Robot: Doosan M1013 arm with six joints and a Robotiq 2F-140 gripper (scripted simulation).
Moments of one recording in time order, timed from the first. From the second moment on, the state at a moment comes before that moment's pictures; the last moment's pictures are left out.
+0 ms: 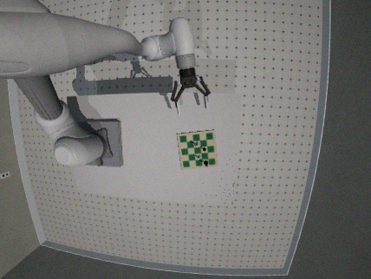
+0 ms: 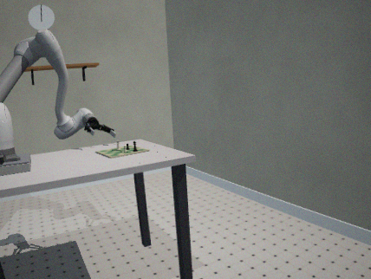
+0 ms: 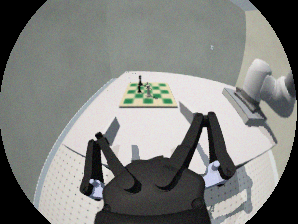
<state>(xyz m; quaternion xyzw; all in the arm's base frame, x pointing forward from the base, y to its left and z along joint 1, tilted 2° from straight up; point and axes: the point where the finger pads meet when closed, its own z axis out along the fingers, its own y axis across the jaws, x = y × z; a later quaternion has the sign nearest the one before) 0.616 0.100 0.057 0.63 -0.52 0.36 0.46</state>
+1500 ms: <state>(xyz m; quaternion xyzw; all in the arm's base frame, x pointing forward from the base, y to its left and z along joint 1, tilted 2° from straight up) 0.616 0.064 0.145 0.61 -0.61 0.32 0.40</state>
